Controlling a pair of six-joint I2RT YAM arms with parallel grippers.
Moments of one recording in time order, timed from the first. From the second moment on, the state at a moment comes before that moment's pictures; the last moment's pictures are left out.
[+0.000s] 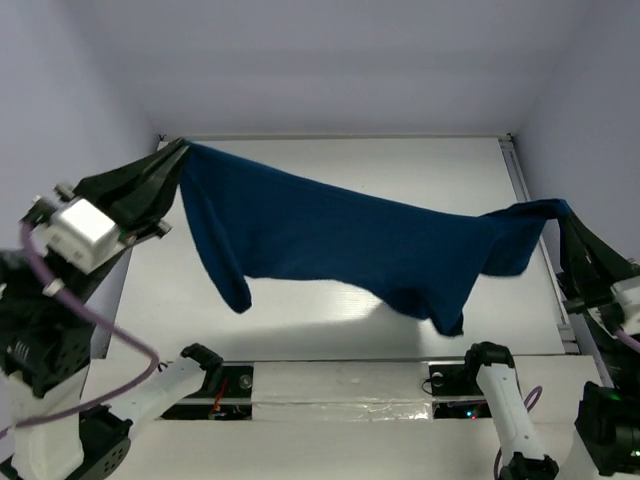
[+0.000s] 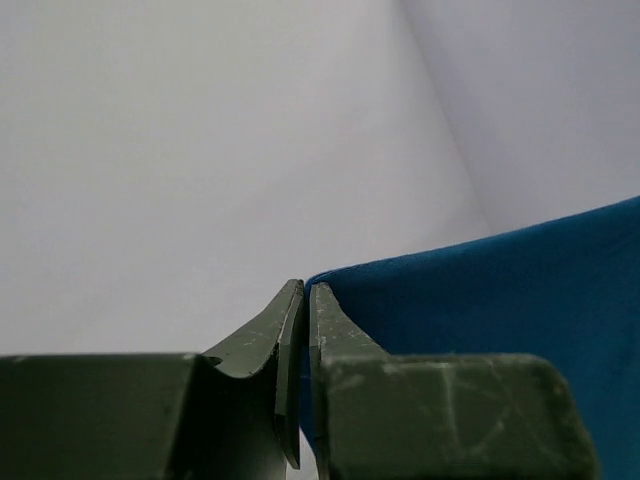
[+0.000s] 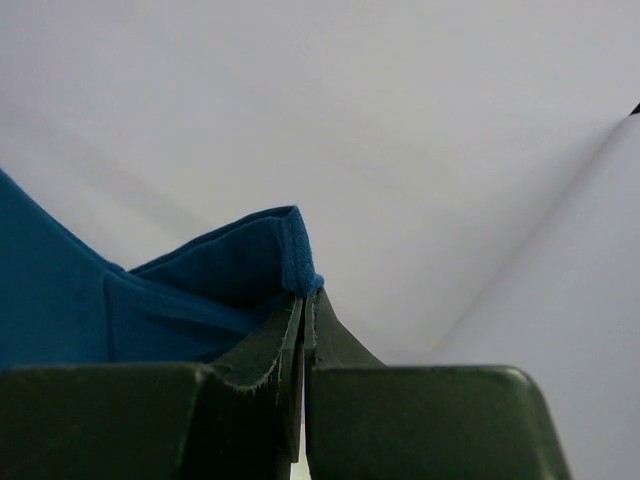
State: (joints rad) left arm -0.53 0.86 1.74 -0.38 0.29 0.35; right arm -0.11 0.51 1.55 -0.51 -0.45 -0.38
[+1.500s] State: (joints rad) left arm -0.22 1.27 1.51 0.00 0.22 0.30; right arm -0.01 1.22 1.85 -0.59 -0.32 -0.32
